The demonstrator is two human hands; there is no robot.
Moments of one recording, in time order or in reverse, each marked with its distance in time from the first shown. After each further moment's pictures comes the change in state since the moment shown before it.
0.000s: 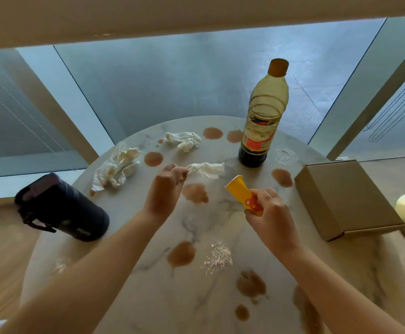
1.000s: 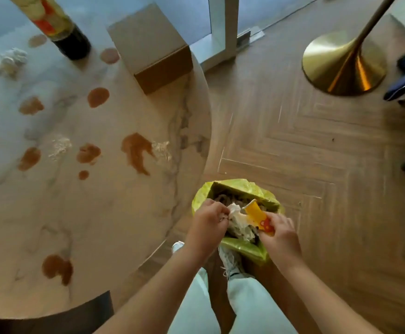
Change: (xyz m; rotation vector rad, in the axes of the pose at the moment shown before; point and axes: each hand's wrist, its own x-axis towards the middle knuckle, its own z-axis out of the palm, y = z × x) left_hand -0.355 0.345 0.183 -0.214 -0.732 -0.143; right_hand -0.457 0.215 -0.131 0.135 -0.081 0.776
